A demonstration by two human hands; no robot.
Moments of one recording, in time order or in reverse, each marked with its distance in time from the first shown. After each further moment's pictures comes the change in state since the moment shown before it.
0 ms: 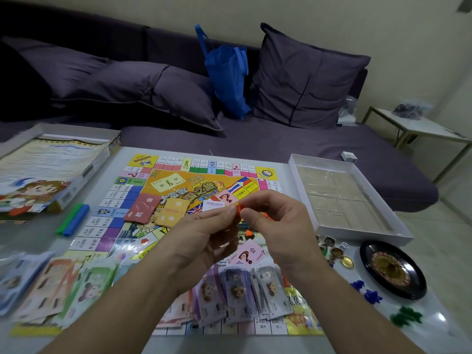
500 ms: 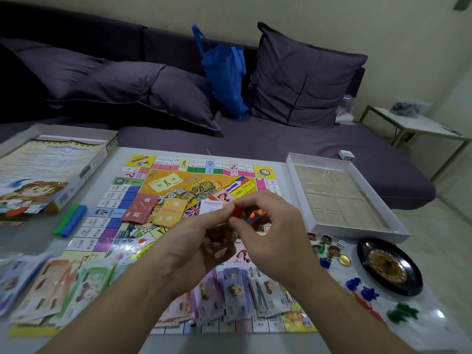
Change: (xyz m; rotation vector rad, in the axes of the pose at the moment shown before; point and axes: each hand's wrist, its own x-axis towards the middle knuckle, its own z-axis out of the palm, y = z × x) left_hand -0.006 -0.001 0.005 -0.027 0.014 -0.080; right_hand -0.011 -0.003 0.001 -0.511 -0.038 -0.344
